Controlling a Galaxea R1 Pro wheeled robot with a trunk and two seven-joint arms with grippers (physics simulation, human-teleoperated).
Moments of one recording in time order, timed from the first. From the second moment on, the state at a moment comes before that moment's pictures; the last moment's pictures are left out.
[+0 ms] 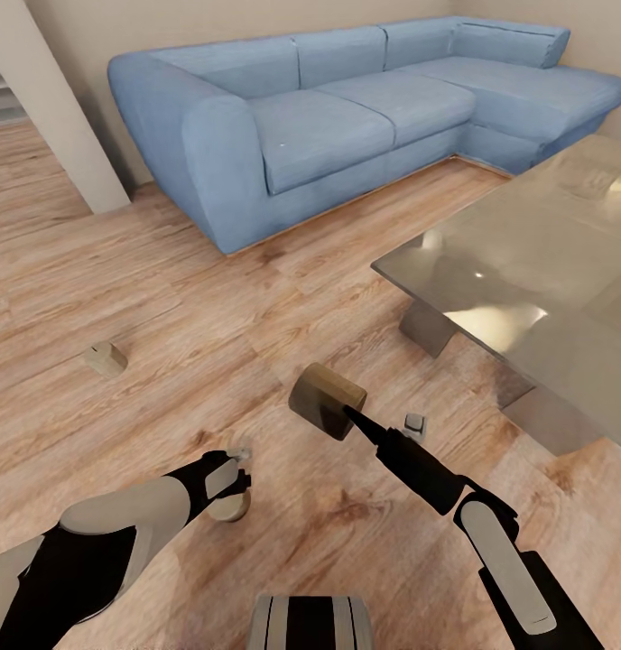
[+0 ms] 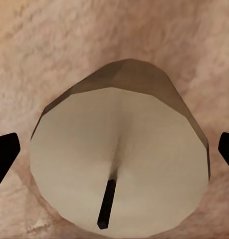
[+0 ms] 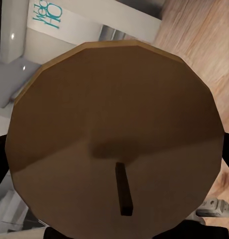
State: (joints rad) left arm -1.04 -0.07 -1.77 -0.10 2.03 0.36 0.40; right arm -0.32 -0.11 0.19 -1.57 -1.07 0.46 0.48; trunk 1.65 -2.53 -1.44
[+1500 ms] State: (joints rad) left arm -1.04 -0.07 -1.77 -0.10 2.03 0.36 0.40; right arm -0.32 -0.11 0.19 -1.57 -1.07 0.46 0.48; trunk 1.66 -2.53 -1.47
